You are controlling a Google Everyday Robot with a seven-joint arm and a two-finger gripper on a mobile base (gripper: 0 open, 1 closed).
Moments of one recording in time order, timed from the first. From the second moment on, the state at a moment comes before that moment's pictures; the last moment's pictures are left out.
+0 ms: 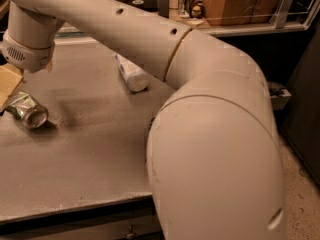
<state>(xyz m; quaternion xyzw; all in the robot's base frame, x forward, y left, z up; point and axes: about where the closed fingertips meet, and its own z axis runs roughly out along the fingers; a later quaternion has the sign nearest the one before) 0.552 0.328 0.892 -0.61 0.74 0.22 0.16</state>
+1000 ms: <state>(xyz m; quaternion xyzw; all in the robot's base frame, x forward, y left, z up) 0.550 0.344 0.853 -0.56 0.82 0.10 0.08</state>
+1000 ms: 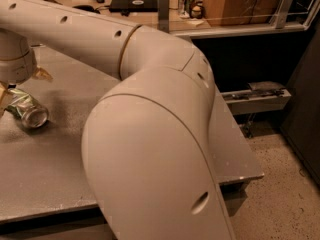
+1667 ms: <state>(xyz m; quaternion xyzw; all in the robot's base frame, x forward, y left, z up) 0.566 0.343 0.853 -0.51 0.85 0.04 0.09</state>
